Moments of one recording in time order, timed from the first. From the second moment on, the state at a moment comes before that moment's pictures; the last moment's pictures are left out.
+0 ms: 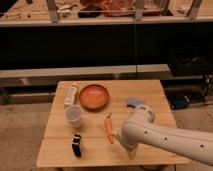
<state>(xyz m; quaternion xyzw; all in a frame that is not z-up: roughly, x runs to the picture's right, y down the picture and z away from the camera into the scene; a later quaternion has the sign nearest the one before) 0.075 0.282 0.683 -0.28 -0.19 -0.30 0.89</state>
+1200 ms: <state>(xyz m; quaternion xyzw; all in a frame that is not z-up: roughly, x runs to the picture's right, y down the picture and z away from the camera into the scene) 0.013 0.315 0.695 -0.28 -0.24 -0.35 0.86</state>
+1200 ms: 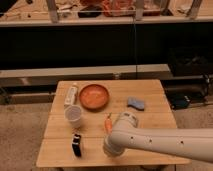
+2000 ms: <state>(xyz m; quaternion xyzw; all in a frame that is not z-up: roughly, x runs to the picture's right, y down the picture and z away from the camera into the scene) -0.040 0.324 0.712 -0.26 -0.27 -0.38 0.84</state>
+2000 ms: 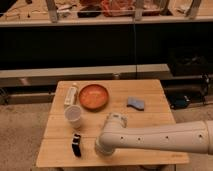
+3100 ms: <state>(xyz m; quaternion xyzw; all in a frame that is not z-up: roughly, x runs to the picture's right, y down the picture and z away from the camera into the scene) -0.112 0.309 0.729 -0.24 -0.28 -0.42 0.83</state>
